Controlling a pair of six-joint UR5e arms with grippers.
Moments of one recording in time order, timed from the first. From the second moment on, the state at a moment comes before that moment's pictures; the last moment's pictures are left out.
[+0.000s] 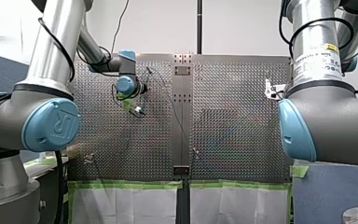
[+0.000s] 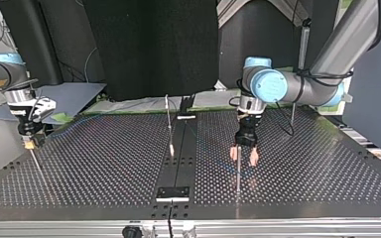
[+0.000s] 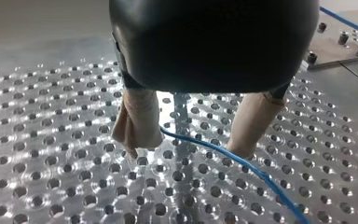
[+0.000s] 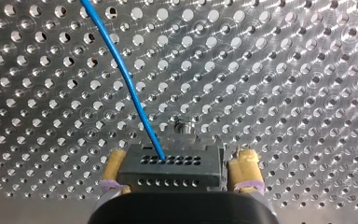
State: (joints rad) left arm -0.19 -1.84 -1.72 -2.65 -1.65 -2.75; right arm 1.52 -1.06 1.43 -0.36 1.14 1.55
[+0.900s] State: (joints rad) left arm -0.26 -1.72 -1.74 -2.90 -1.89 -2.52; right arm 1.52 -1.06 1.43 -0.36 1.14 1.55
